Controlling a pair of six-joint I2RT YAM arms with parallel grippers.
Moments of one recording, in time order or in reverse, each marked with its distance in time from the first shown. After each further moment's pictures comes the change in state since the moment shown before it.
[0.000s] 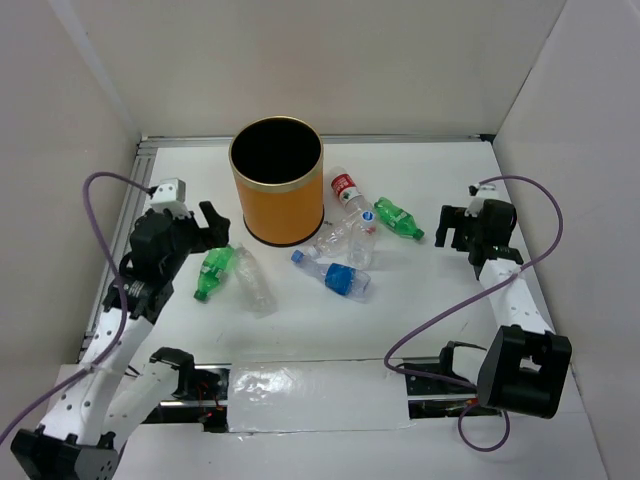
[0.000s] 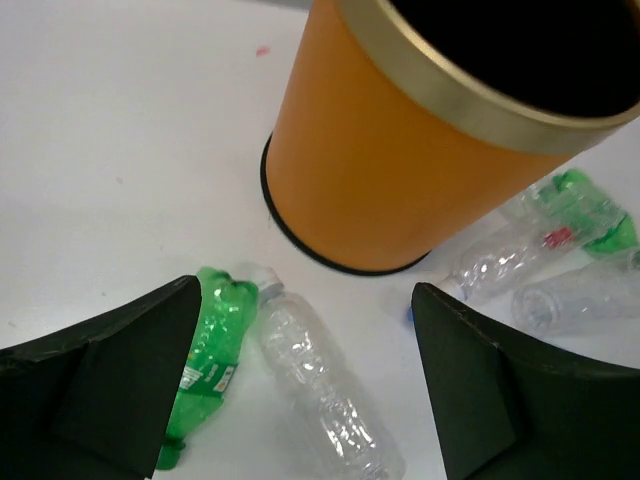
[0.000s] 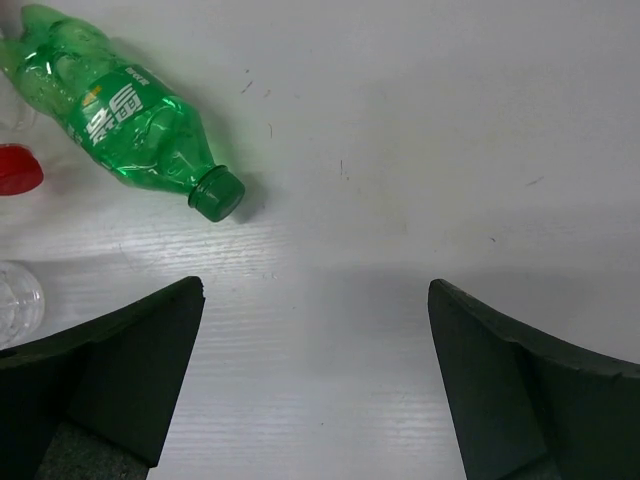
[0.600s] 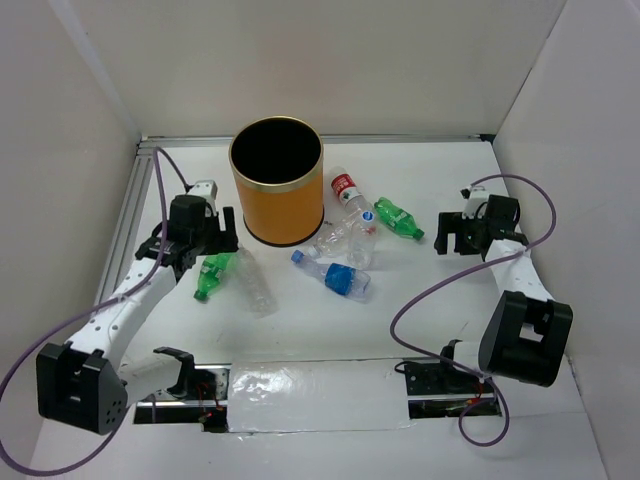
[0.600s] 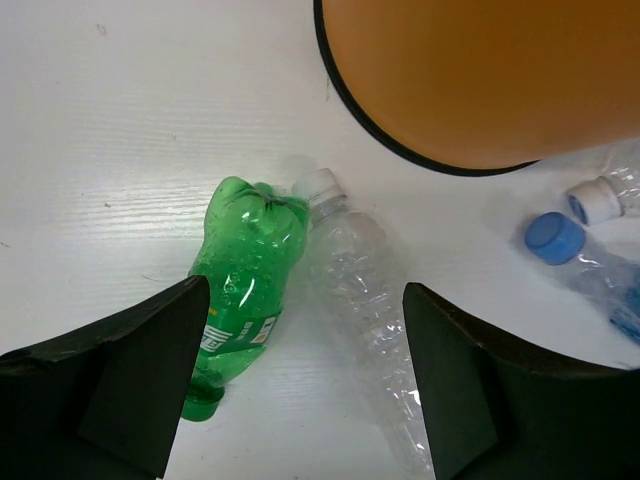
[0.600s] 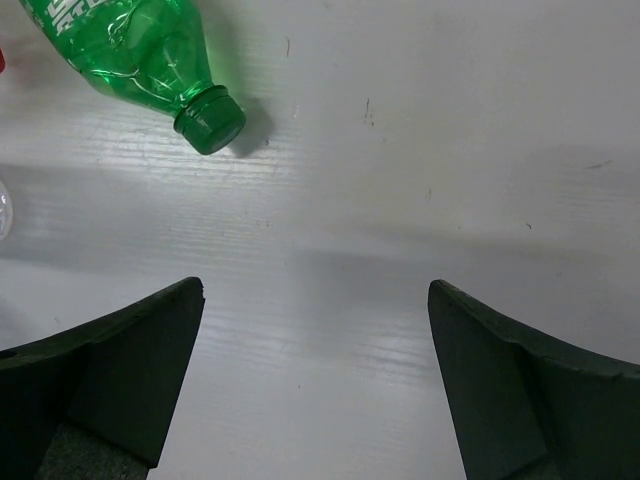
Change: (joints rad) left arm -0.002 0.363 0.058 -0.133 -0.004 0.063; right arm -0.070 0.171 0.109 -0.182 -0.157 -0.183
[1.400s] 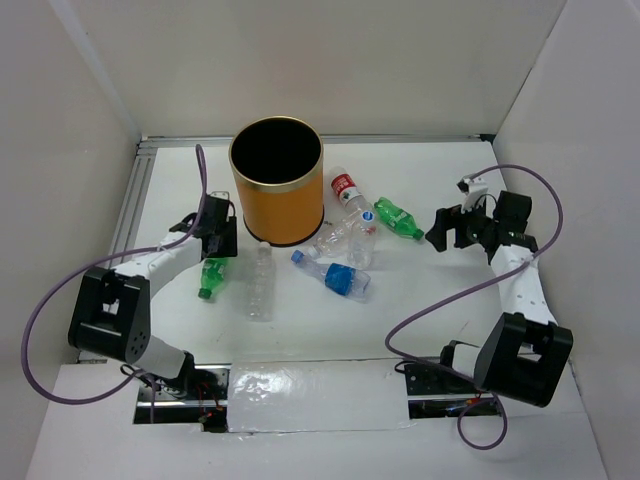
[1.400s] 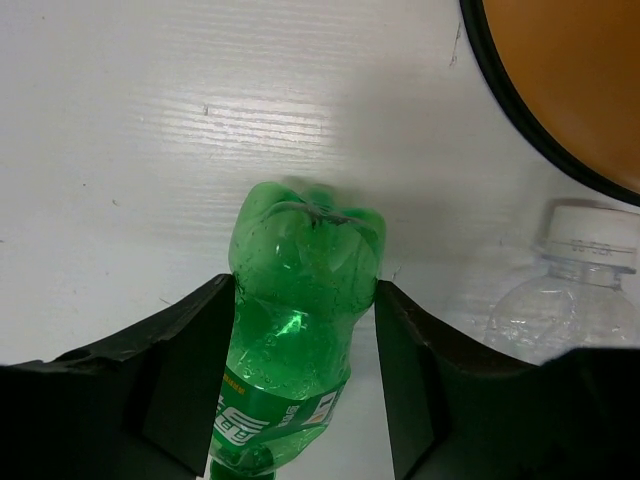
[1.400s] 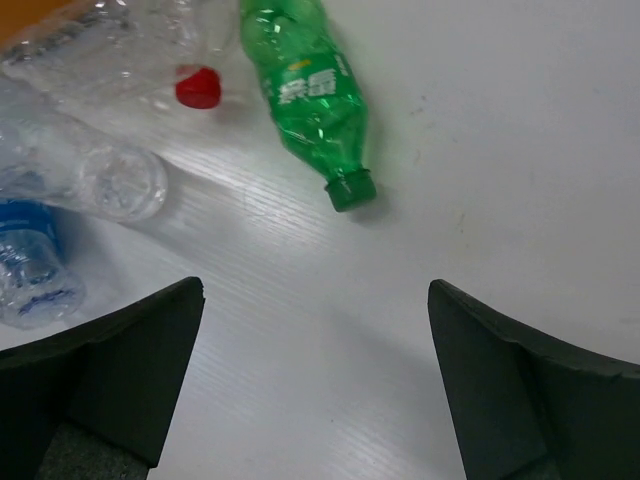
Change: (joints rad) left arm -0.003 0.386 0.011 0.093 -0.159 0.024; right arm -0.030 -0.098 0.035 -0.025 -0.330 -0.153
